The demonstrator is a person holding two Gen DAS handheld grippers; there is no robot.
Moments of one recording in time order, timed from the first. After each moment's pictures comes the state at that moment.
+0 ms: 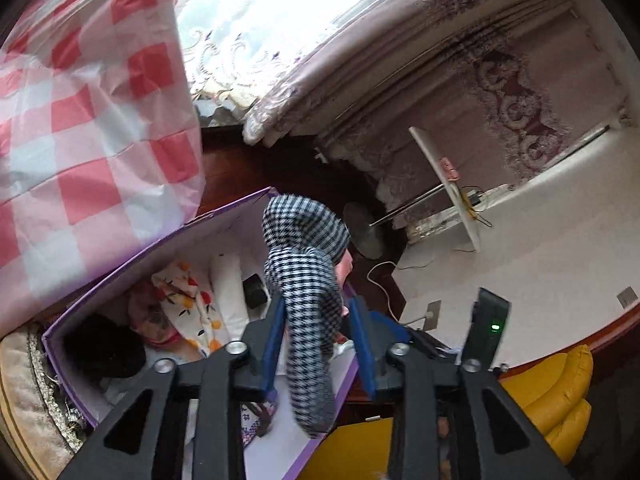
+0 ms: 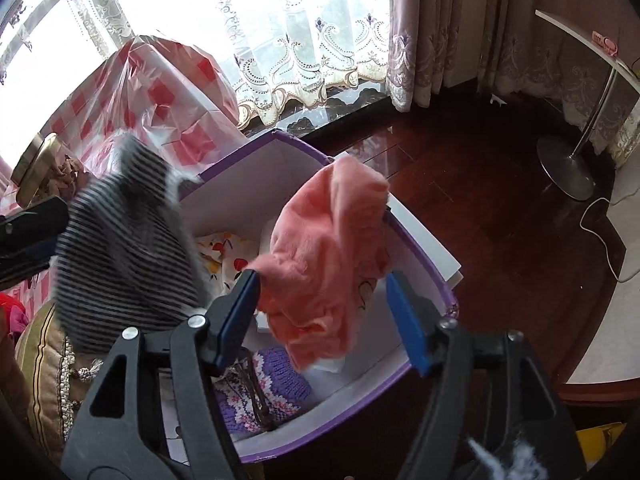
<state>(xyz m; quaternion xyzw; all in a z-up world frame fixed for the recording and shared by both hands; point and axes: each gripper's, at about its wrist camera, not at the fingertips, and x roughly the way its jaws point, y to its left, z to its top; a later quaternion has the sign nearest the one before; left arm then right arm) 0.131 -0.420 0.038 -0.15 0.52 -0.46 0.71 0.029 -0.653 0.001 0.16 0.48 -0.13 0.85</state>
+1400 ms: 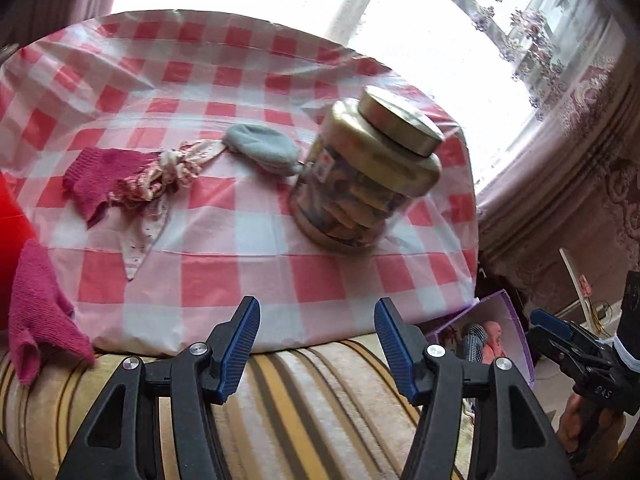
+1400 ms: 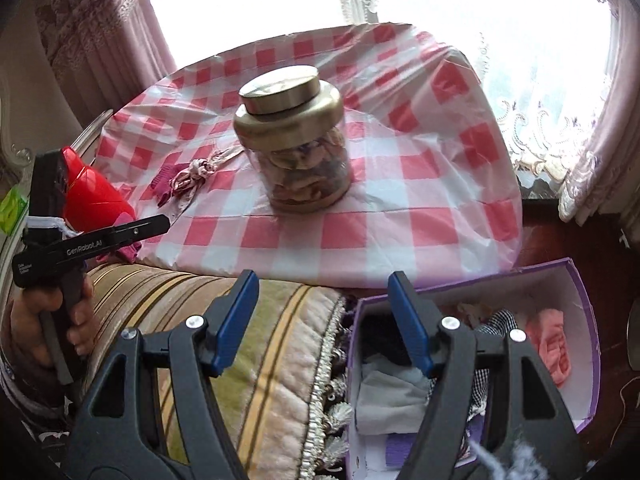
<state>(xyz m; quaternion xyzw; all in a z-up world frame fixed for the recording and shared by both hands) 0.119 -0.117 0.041 -0.15 0.44 -0.14 0.87 0.095 -0.393 0.086 0.02 0.43 0.17 0.88</state>
